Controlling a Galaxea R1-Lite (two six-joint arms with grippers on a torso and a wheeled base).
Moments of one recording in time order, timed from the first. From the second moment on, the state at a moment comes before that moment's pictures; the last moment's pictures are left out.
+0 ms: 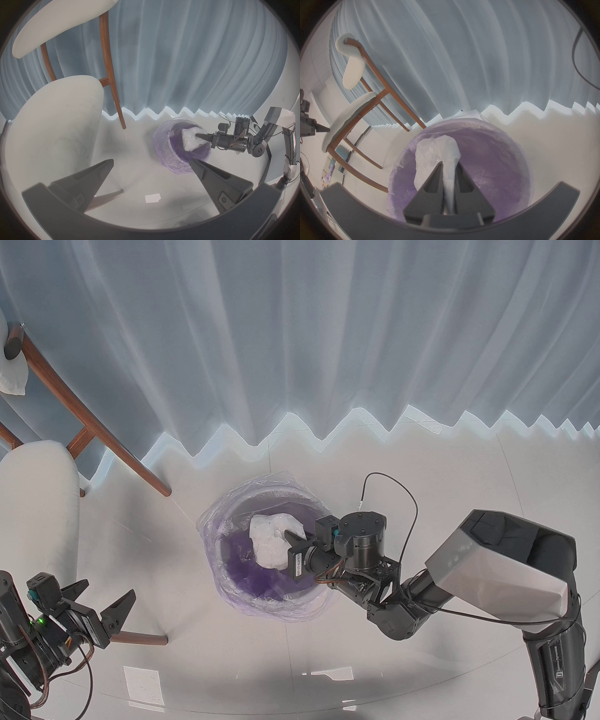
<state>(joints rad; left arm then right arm) -0.16 1.19 -0.02 -0.90 0.00 -0.11 0.57 2.43 -1.22 -1.04 -0.07 0.11</state>
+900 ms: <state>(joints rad) -0.11 1.18 -0.02 -0.90 0.01 -0.11 0.56 2.47 -1.25 -1.07 -0.09 0.14</state>
